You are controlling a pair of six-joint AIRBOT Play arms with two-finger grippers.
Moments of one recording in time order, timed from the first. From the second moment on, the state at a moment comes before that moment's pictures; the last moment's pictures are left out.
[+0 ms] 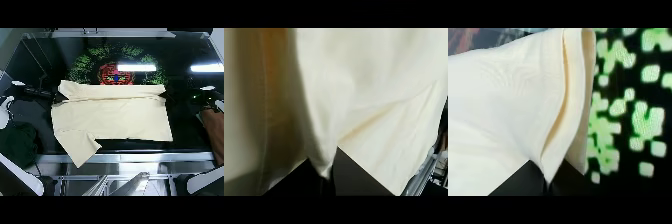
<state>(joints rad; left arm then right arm) 0.30 -2.08 1.57 0.67 -1.42 -1.05 -0.32 -1.87 1.23 -0.49 0.98 0.76</state>
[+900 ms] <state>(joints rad) 0.36 -2.05 1.81 0.74 -1.74 -1.31 -0.42 -1.64 1.23 -0.68 1.10 0.83</state>
